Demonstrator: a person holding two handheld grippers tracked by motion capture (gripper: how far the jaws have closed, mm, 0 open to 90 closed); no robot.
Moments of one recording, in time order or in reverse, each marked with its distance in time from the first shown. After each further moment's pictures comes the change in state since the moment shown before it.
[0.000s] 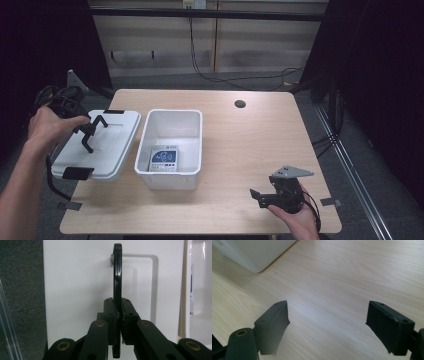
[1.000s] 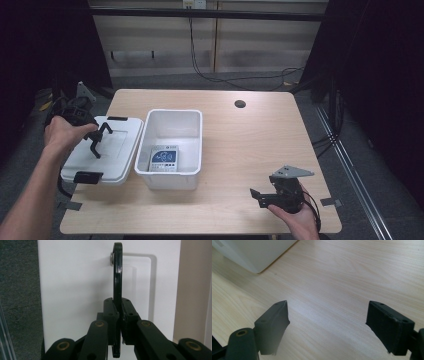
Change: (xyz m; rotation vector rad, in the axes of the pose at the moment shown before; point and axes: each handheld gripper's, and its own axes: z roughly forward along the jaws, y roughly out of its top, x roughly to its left) left arm 0.006 0.005 0.043 0.024 -0.001 -0.026; right arm 0.000 0.000 0.000 -0.005 -0.004 -0.001
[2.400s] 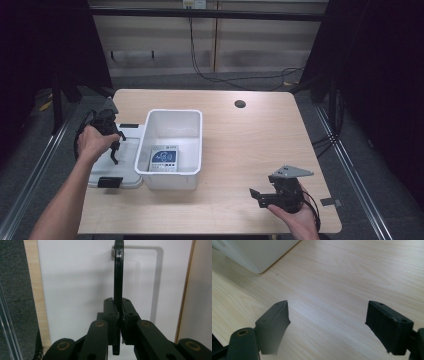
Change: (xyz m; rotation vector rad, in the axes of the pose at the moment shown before) left arm -0.021 0.020 0.083 0.088 0.085 -0.032; right arm 0.001 0.001 0.000 -0.005 0.008 -0.010
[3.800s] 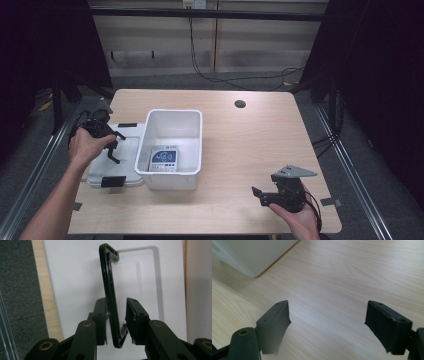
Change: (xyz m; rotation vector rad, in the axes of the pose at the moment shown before) left arm 0.011 -0.012 -0.005 -0.111 -0.022 0.083; right arm -0.003 -0.001 -0.004 -0.019 -0.027 0.022
